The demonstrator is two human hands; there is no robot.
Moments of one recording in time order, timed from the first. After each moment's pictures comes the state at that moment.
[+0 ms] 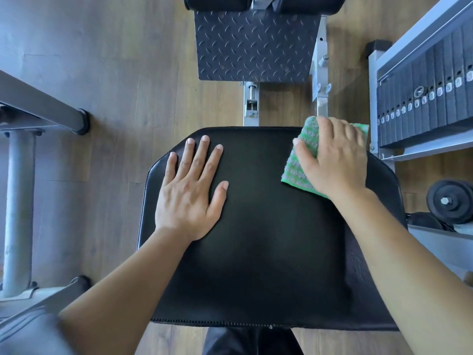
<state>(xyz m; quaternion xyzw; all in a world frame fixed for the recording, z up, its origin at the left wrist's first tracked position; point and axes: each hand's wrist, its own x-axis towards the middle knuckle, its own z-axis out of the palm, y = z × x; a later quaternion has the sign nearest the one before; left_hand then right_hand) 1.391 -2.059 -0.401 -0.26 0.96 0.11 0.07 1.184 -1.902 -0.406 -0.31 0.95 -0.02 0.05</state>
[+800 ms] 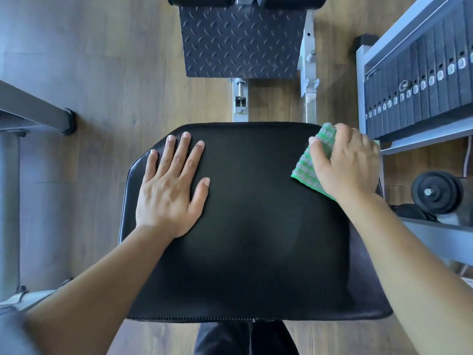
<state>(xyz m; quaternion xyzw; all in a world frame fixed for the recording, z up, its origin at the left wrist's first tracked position) 1.390 -2.059 -0.402 -0.26 0.96 0.11 0.07 1.171 -1.862 -0.404 -0.23 0.97 -0.01 0.03</state>
